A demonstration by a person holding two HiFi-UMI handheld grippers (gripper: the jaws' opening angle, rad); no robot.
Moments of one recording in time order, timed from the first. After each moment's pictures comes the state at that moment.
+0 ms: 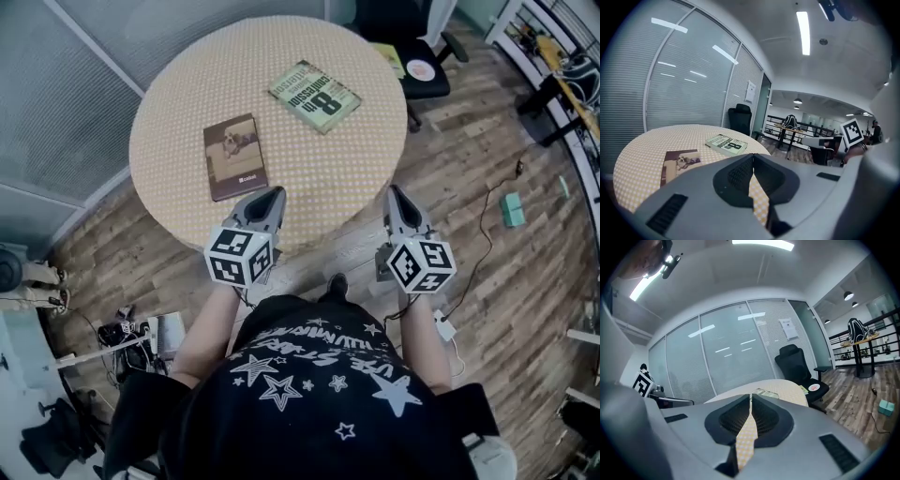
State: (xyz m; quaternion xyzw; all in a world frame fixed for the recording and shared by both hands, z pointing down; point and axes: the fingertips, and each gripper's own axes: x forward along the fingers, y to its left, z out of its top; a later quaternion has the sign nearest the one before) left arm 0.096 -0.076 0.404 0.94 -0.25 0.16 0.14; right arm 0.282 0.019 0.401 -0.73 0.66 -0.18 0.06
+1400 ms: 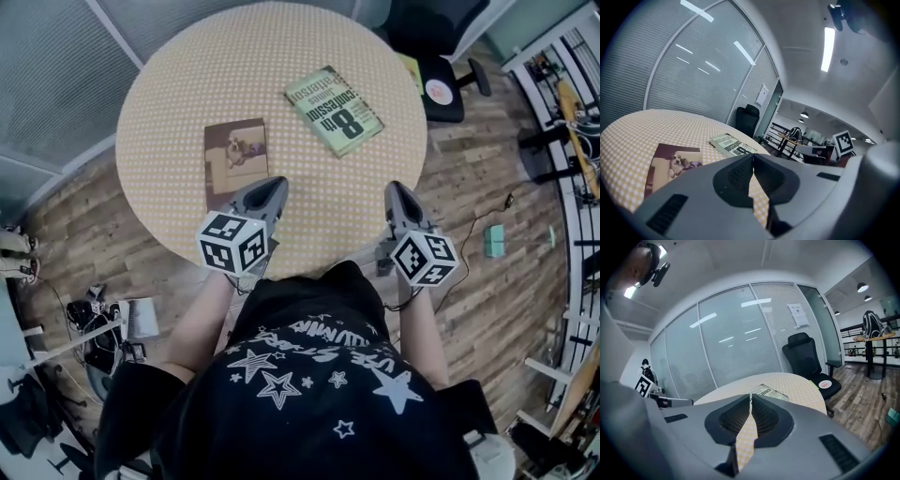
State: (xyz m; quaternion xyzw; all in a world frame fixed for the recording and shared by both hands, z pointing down) left arm 0.107 -0.184 0.428 0.93 -0.26 0.11 0.24; right arm 0.304 -0.111 0.420 -0.69 0.69 -0.22 0.01
